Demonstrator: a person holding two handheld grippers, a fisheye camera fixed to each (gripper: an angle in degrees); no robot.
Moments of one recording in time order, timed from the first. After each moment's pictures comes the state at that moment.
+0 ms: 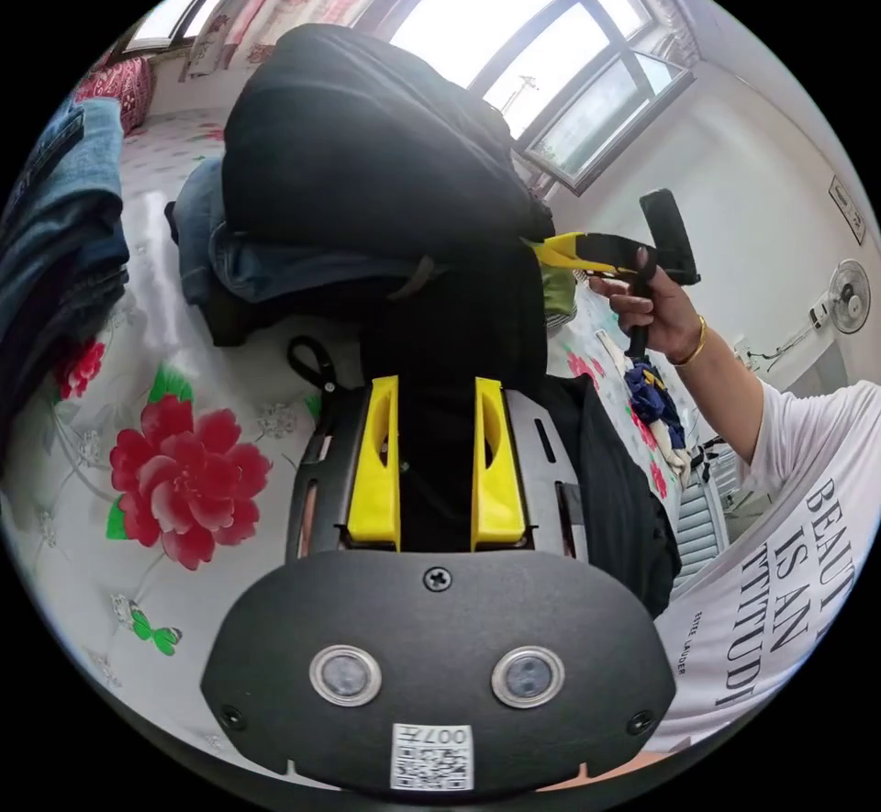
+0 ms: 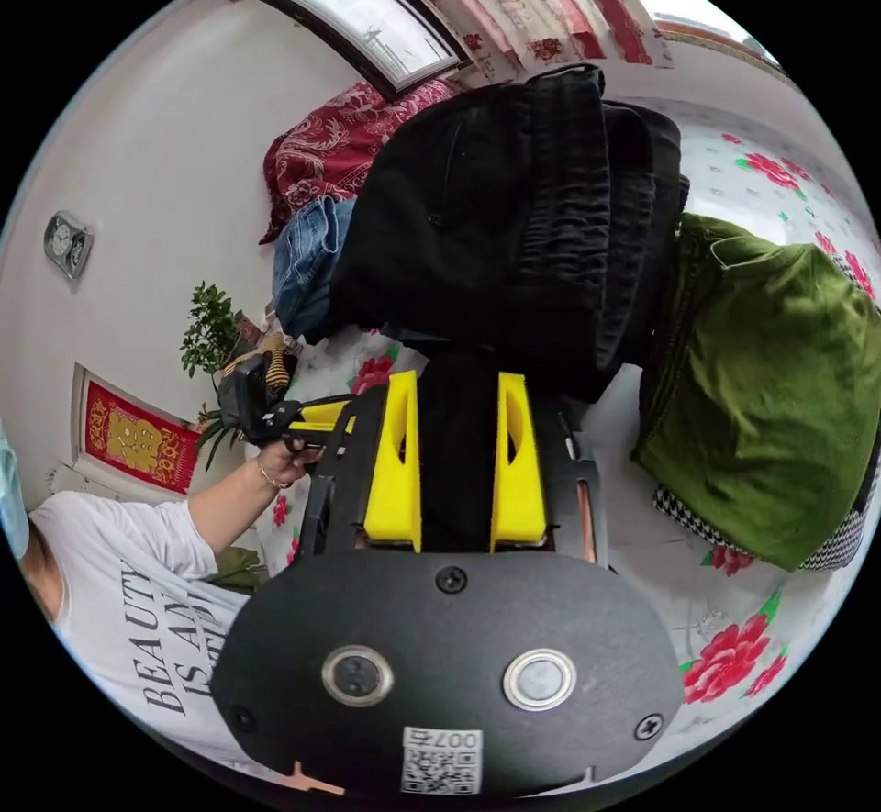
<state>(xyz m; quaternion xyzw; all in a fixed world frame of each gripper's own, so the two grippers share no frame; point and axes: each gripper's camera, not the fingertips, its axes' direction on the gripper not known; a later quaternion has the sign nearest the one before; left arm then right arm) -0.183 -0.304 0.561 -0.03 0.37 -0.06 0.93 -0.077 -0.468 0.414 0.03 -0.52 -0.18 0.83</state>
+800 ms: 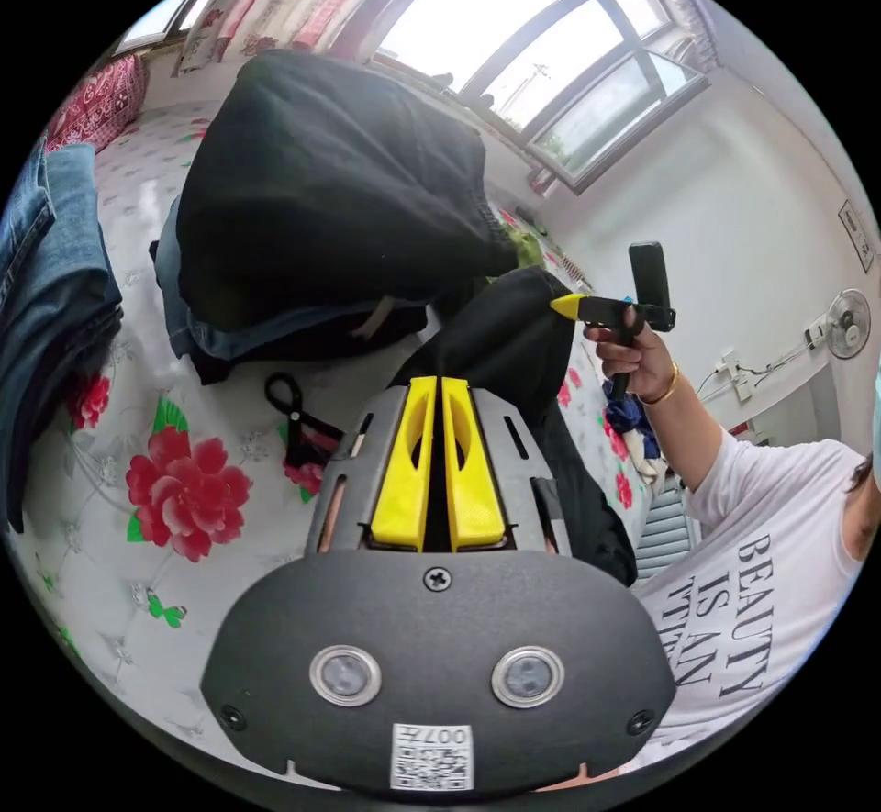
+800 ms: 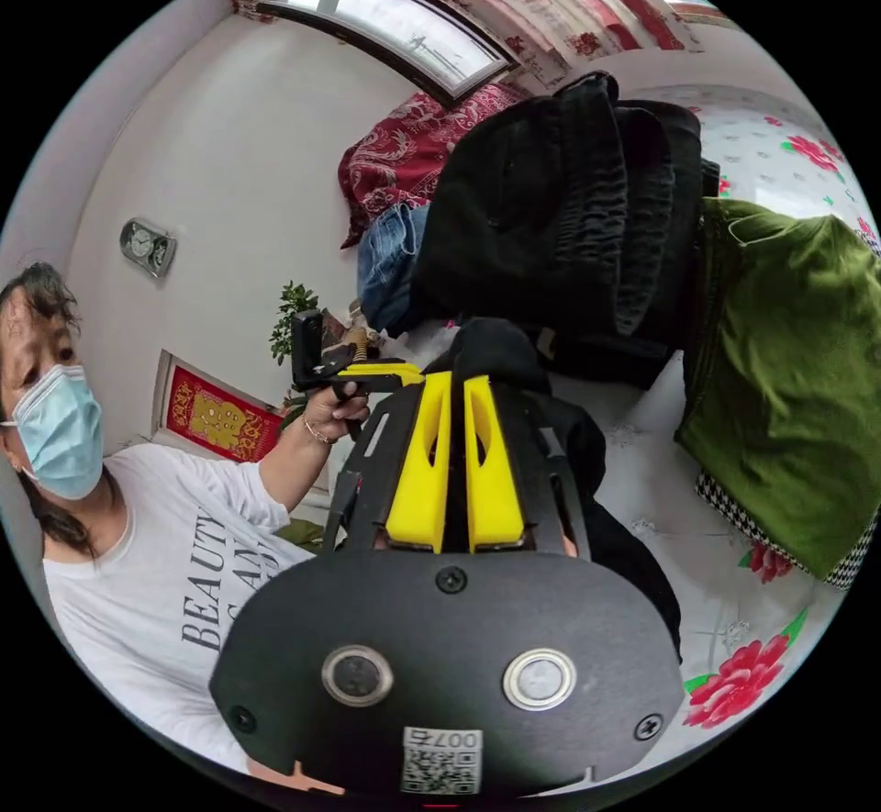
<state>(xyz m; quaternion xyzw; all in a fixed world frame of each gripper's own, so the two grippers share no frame) -0.141 -0.367 0.508 -0.06 0.40 -0.06 0.91 0.018 -0.457 0.408 0.00 -0.66 -0.20 0.72</state>
